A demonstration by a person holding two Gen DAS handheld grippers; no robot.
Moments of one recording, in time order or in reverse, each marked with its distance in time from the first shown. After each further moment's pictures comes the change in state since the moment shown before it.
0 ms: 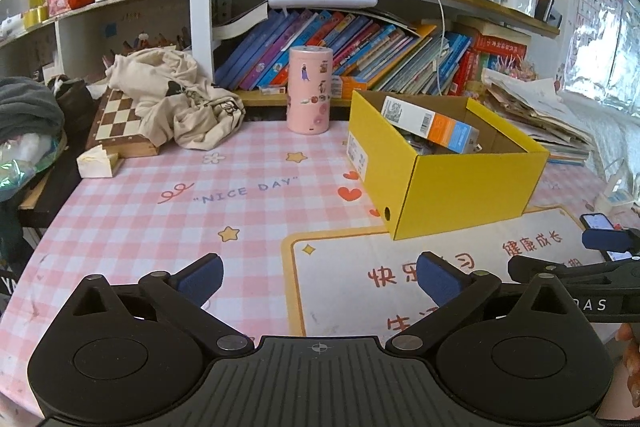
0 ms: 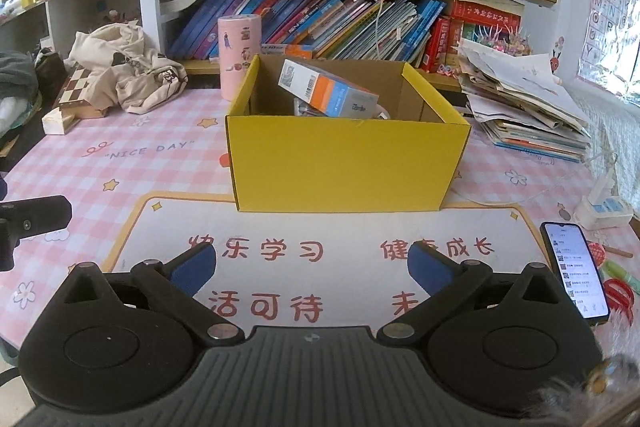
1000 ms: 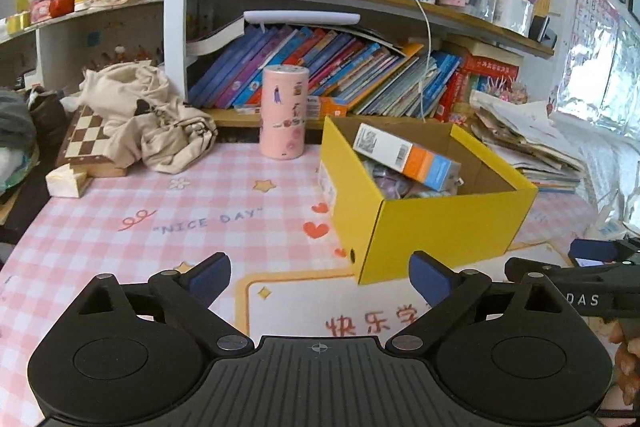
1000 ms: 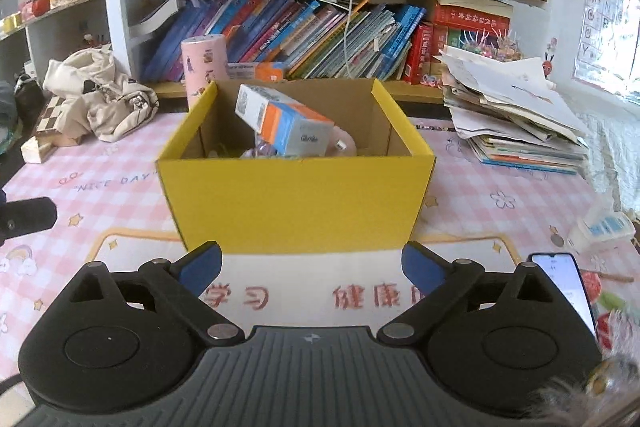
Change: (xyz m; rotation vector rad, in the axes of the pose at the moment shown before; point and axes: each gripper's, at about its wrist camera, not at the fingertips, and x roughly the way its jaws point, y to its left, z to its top) left arm 0.027 -0.031 0.026 -0.030 -0.037 -0.030; right arm 0.026 -0.056 0.027 0.018 -0.030 0.009
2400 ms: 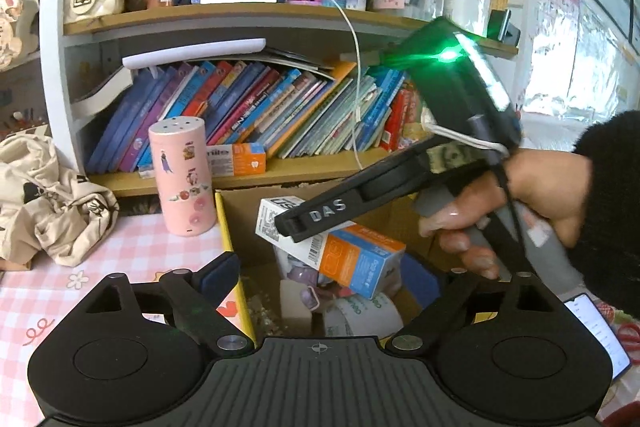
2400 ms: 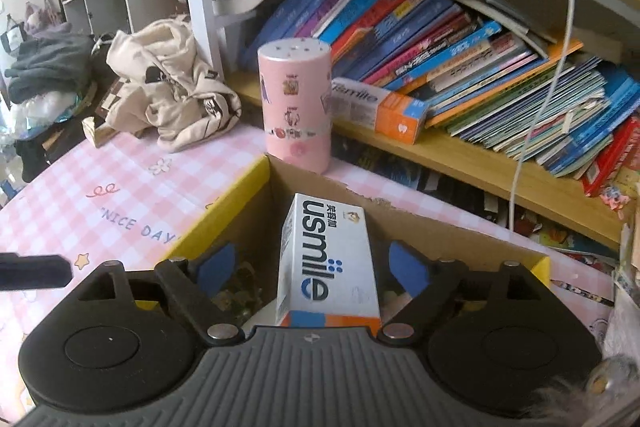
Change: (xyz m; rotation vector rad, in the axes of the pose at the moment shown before) left arm 0.103 -0.082 0.082 0.115 -0.058 -0.113; right arm 0.195 -0.011 0.177 -0.309 0.105 0.455
